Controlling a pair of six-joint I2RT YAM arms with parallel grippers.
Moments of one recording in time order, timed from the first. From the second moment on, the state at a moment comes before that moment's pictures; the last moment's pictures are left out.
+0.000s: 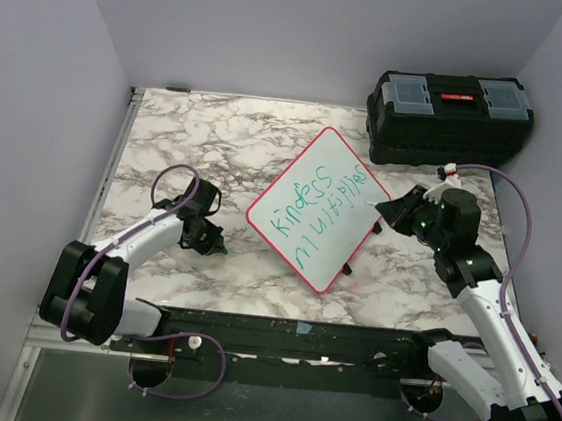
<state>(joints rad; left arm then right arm) -0.32 1.33 0.69 -0.60 -0.02 -1.34 0.25 0.87 0.75 -0.28 -0.18 0.57</state>
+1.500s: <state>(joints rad) -0.31 0.79 0.89 -0.77 0.16 -1.47 0.71 1.02 1.12 -0.15 -0.31 0.50</state>
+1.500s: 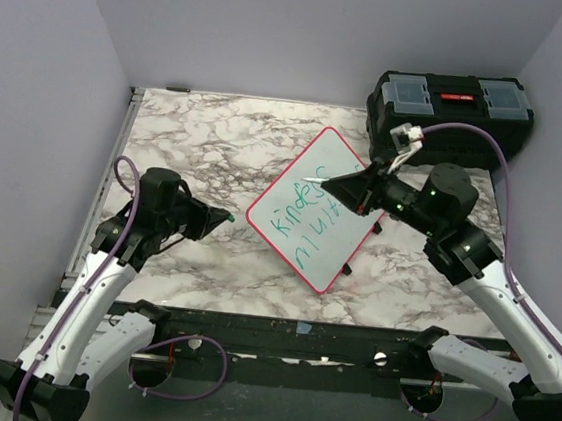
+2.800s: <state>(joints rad) -0.31 0.74 0.96 -0.83 0.30 -1.76 1.04 1.28 1.17 -0.05 -0.09 0.42</state>
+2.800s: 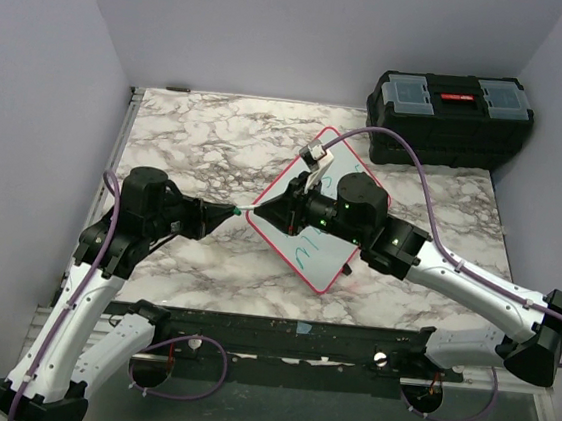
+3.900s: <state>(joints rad) -0.31 0.73 0.96 -0.81 0.30 -1.80 1.05 1.26 1.14 -0.05 -0.04 0.43</state>
